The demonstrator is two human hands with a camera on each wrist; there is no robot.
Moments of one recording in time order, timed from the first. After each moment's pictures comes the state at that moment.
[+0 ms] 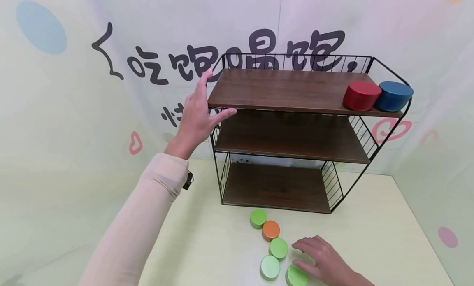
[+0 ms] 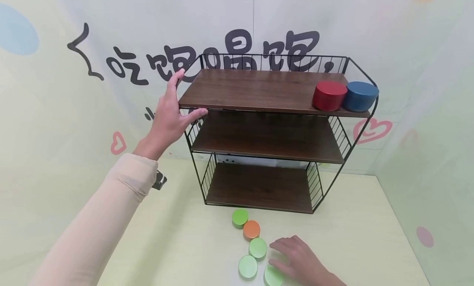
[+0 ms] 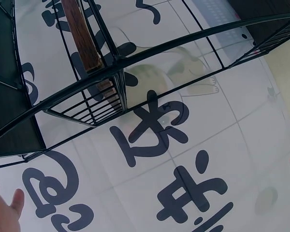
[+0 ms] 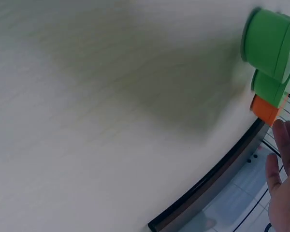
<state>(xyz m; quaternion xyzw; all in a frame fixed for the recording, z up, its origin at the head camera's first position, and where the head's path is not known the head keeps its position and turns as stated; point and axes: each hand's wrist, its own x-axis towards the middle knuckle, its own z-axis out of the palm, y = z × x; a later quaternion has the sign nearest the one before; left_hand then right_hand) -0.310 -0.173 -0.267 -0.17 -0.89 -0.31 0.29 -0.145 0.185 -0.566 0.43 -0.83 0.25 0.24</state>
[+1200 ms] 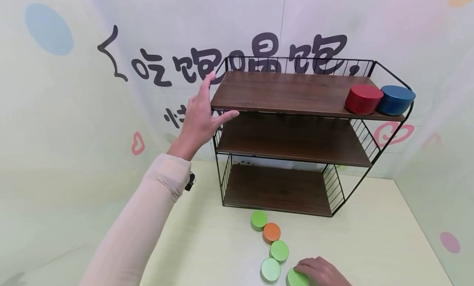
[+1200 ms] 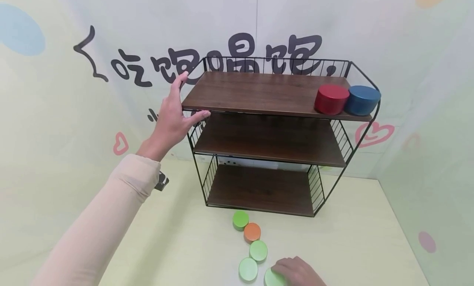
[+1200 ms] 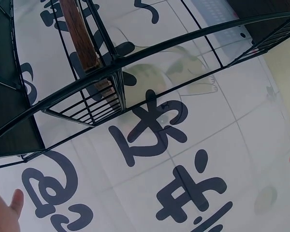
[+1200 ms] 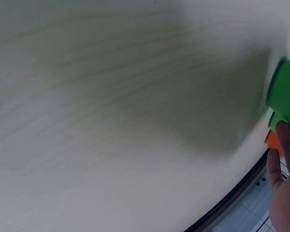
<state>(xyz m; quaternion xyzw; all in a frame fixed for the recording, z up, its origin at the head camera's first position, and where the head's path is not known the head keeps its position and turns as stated) -0.307 -0.173 -0.266 -0.18 -0.89 -0.30 0.29 -0.114 0.189 -0.582 0.42 -0.88 0.21 0.10</state>
